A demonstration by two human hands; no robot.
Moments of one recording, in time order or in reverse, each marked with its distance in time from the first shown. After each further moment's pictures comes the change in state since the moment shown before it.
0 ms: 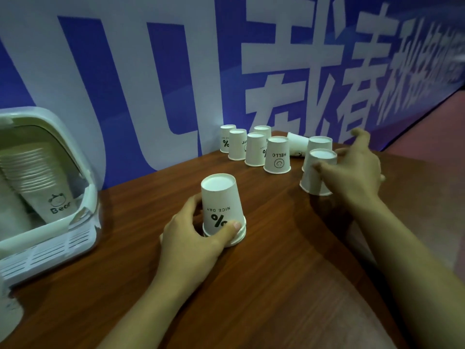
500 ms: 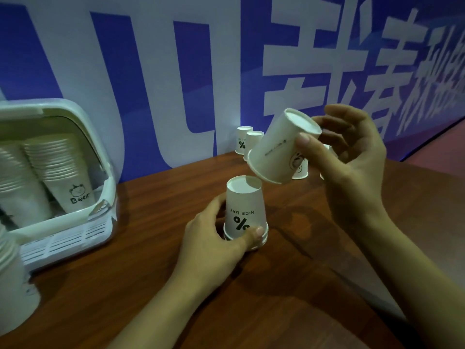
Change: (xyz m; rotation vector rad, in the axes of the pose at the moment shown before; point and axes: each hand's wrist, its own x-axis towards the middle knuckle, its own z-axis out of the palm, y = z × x) left_hand 0.003 -0.005 0.003 -0.060 -0.097 0.055; right_hand -0.064 -0.072 -0.013 0.932 -0.184 -0.432
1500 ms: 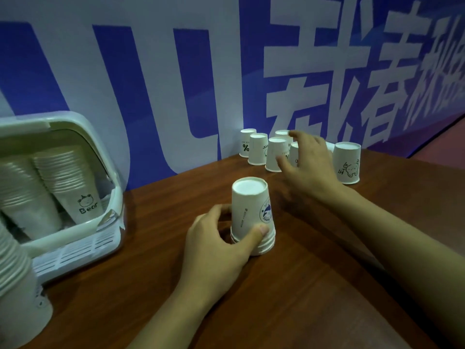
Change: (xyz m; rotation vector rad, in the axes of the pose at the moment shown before) left_hand 0.007 -0.009 -0.001 0.078 0.111 0.004; right_hand 0.049 0.101 0.016 -0.918 -0.239 0.100
